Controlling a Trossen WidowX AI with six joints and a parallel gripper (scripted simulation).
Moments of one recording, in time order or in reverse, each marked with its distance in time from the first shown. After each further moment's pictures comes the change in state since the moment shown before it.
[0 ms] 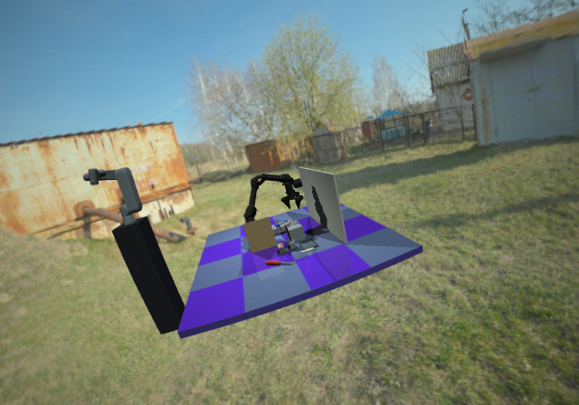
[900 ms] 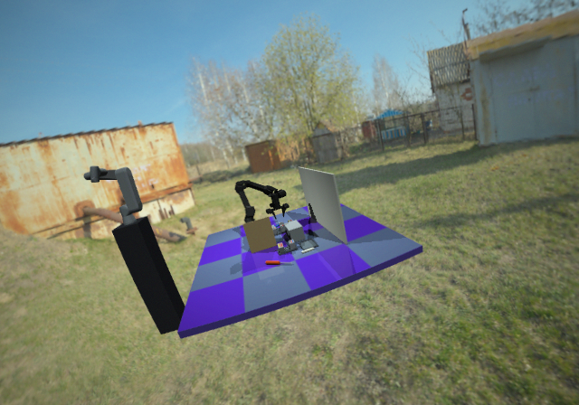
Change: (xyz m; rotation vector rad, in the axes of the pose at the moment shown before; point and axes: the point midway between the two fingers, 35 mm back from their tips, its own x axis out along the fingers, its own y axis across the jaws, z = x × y) arm 0.070 0.169 -0.017 -0.997 -0.058 0.035
